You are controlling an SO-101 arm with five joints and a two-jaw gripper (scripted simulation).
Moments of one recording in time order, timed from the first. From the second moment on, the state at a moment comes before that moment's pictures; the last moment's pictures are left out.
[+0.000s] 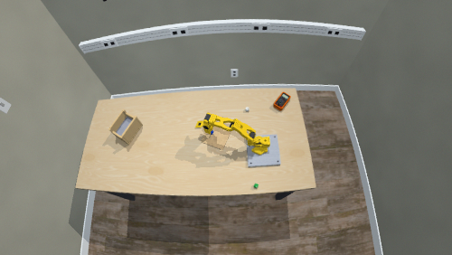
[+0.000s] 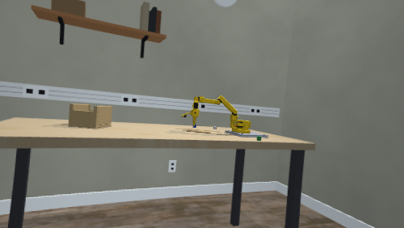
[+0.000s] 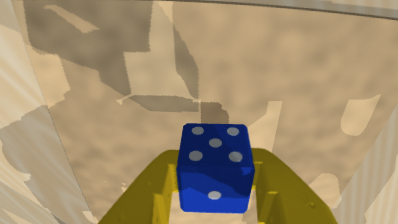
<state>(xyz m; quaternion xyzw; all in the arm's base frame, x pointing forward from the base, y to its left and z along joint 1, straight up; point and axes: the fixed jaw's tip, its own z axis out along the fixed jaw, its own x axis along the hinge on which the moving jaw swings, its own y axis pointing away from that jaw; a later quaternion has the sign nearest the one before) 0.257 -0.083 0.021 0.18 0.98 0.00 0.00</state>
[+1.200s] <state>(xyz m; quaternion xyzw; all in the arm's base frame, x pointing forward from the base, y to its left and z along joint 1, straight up) 0.258 -0.084 0.009 0.18 0.98 0.00 0.00</state>
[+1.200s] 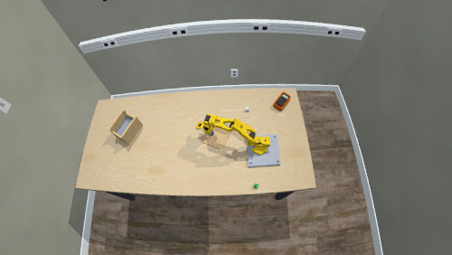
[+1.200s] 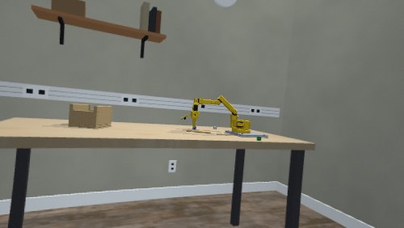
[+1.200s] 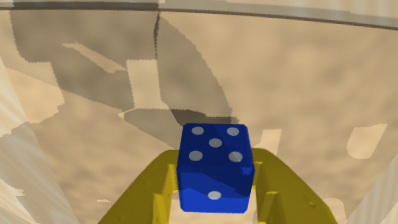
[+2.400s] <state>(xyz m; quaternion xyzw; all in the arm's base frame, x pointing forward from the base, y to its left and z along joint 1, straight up) 0.258 -0.084 0.006 0.18 0.98 0.00 0.00</state>
